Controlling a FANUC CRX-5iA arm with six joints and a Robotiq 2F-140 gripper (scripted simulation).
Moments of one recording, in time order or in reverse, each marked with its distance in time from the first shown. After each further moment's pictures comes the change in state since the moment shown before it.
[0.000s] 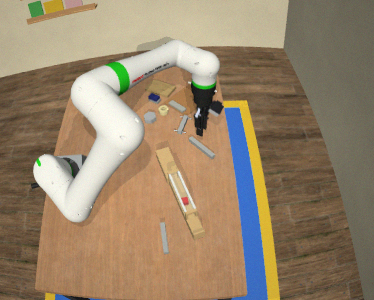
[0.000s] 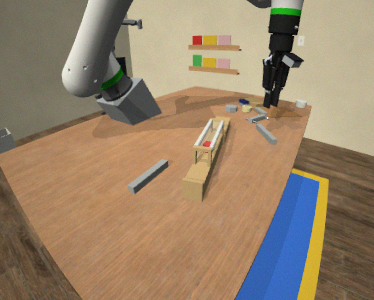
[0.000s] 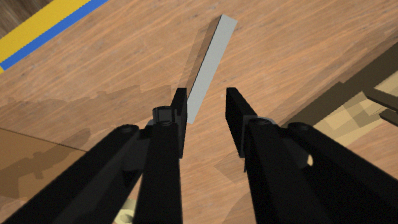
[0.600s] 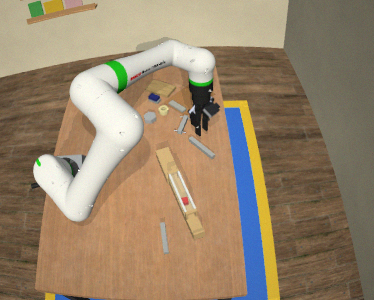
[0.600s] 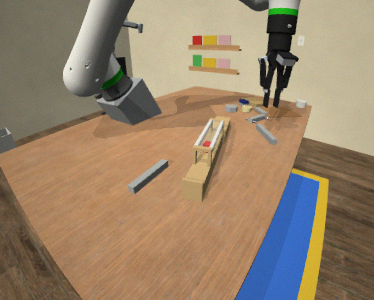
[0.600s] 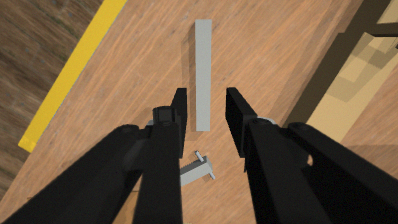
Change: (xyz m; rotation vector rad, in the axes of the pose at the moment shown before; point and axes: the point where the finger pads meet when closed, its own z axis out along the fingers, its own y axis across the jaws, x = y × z) arm 0.000 0.000 0.000 -0.017 0.062 0.388
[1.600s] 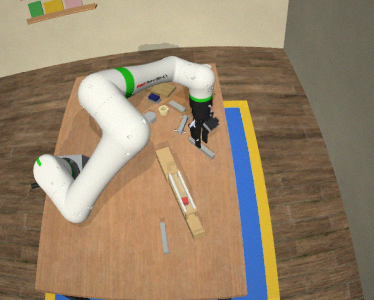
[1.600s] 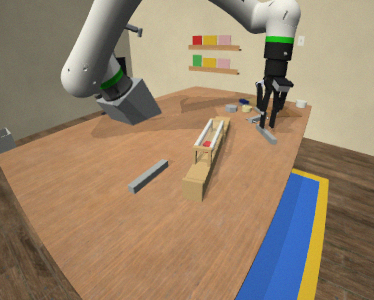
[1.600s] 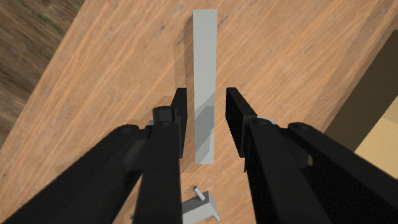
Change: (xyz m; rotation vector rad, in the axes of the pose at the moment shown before) arm -0.001 0.001 0.082 -0.001 -0.001 0.000
